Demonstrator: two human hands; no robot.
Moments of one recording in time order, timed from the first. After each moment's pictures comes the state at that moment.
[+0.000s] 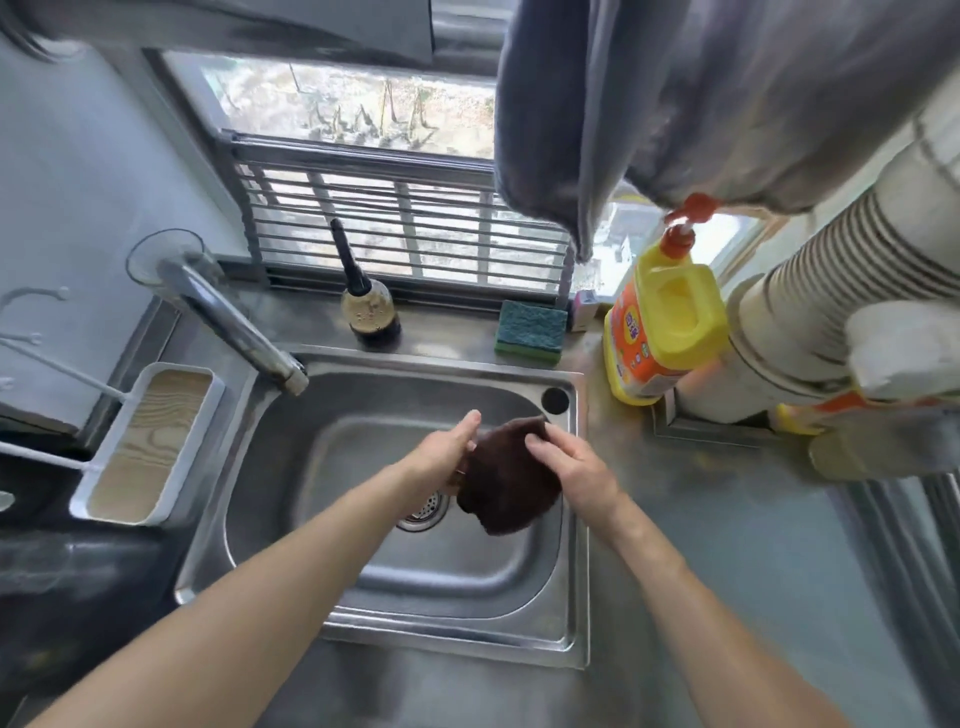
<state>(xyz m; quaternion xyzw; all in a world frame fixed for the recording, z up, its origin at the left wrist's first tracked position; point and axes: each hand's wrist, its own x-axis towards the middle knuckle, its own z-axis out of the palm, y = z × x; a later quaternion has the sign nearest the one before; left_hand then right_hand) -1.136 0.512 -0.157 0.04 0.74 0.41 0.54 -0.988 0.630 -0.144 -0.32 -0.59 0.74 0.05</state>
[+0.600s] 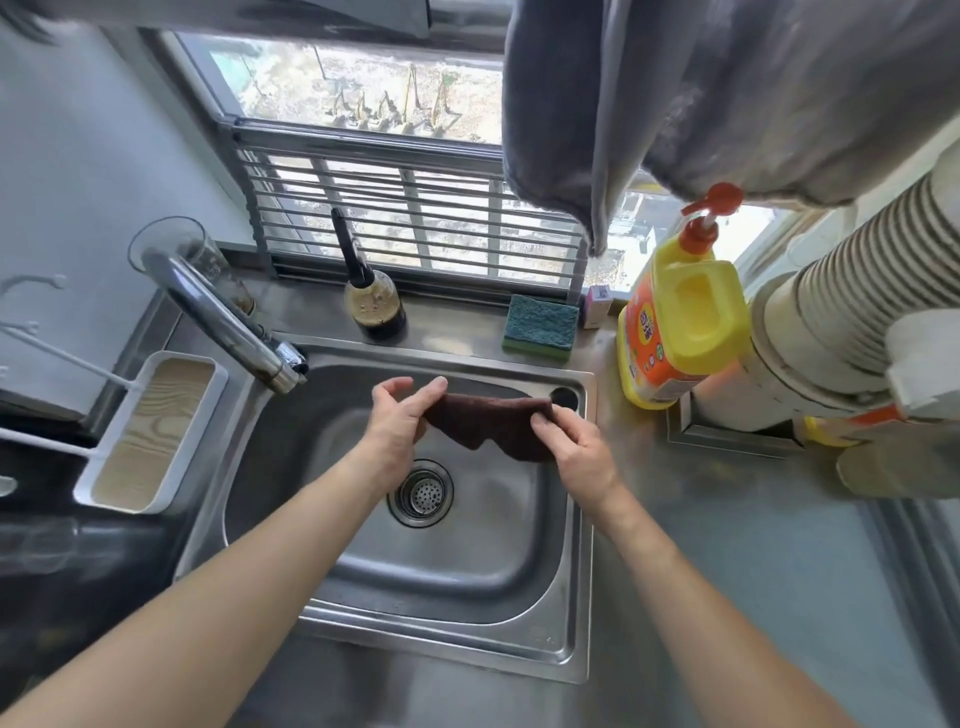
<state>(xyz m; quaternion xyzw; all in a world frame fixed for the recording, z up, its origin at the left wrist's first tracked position) -1.176 0.503 -0.172 -0.09 0.68 0.63 0.37 -1.005 0.649 -0.173 -0.33 -0.64 0.68 0.11</state>
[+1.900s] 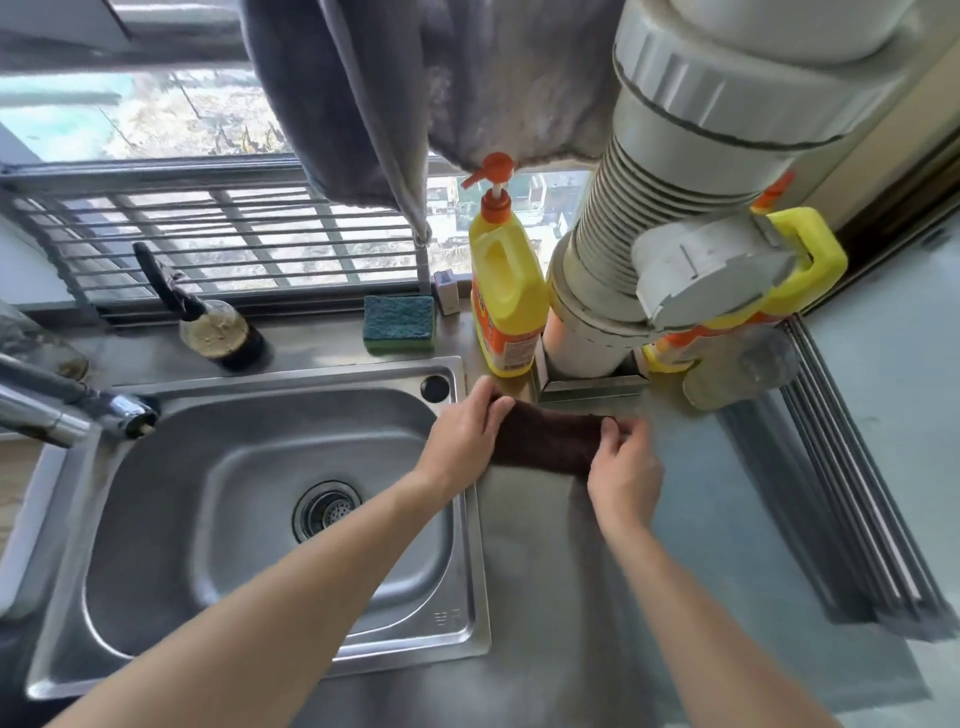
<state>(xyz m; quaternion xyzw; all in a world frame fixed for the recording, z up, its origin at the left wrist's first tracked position) -1.028 0.630 -0.169 0.43 0.79 0.34 0.28 -0.852 0.714 -0.196 -0.70 -0.63 0.28 0.20</state>
